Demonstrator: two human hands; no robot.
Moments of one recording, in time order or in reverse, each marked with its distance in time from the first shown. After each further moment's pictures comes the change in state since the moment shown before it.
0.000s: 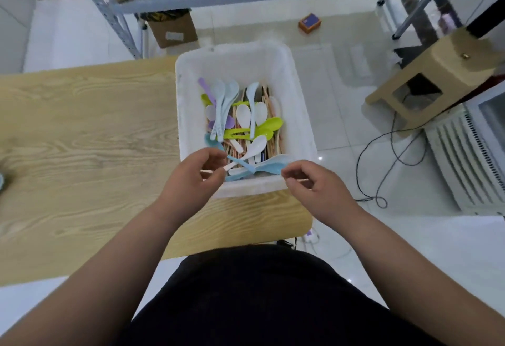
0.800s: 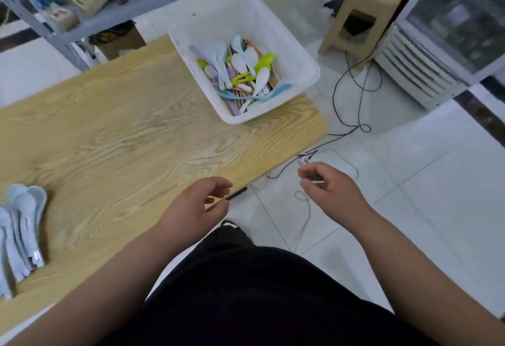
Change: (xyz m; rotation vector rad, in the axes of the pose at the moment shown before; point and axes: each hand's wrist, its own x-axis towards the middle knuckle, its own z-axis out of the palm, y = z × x) left_hand -0.168 -0.137 -0.123 0.254 -0.445 0.277; right_hand -0.207 -0.016 0.210 0.114 0.378 0.256
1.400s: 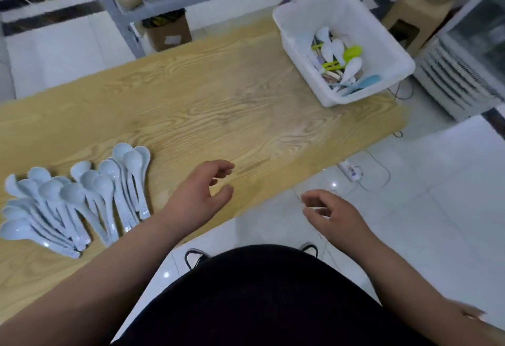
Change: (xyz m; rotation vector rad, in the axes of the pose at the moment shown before) left_hand -0.105 -0.184 -0.159 -0.050 0.116 0.046; right_hand -0.088 -0.088 0.244 -0.097 -0.111 0.008
